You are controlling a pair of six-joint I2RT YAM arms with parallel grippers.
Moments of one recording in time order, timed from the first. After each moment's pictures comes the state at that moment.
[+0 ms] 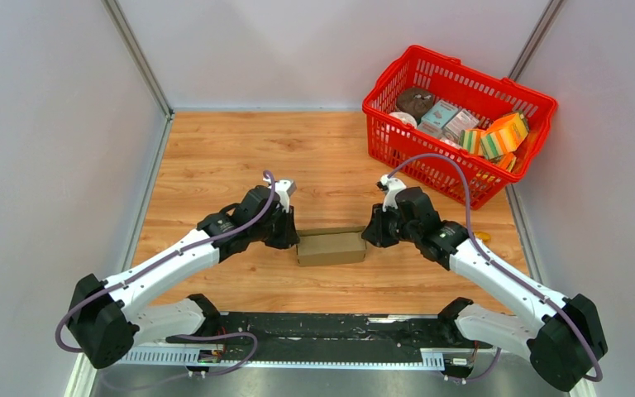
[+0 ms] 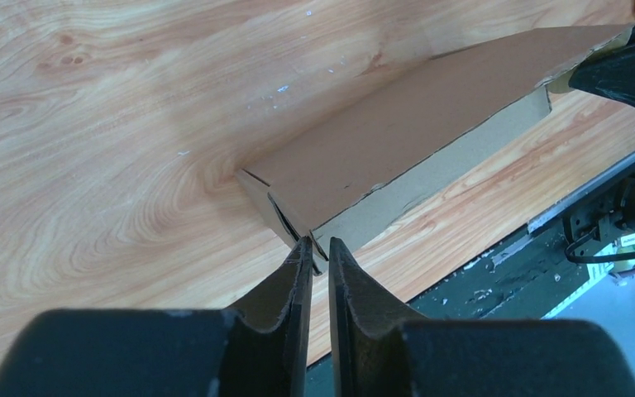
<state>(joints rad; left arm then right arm) -0.75 1.10 0.80 -0.48 0.09 -0.51 0.63 1.03 0.69 -0.33 -0.20 0.40</state>
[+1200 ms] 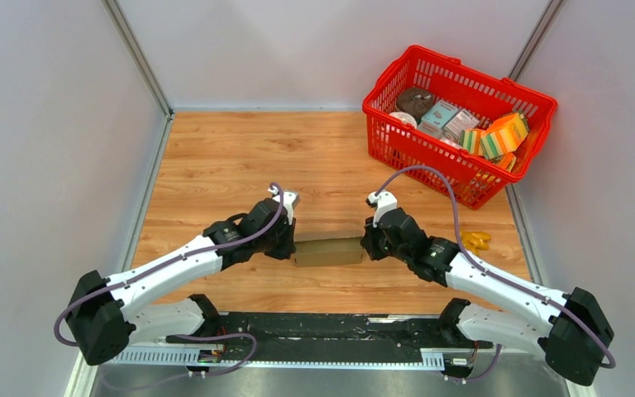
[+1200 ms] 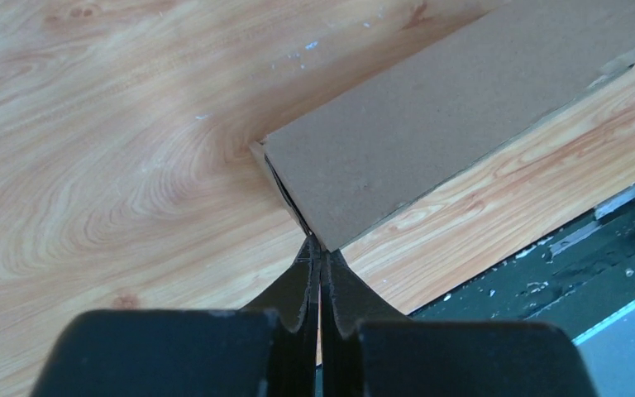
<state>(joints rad) -0.83 1.10 0.75 -0.50 -0.03 -0.50 0.84 1.01 0.61 -0.27 0.10 0.40</state>
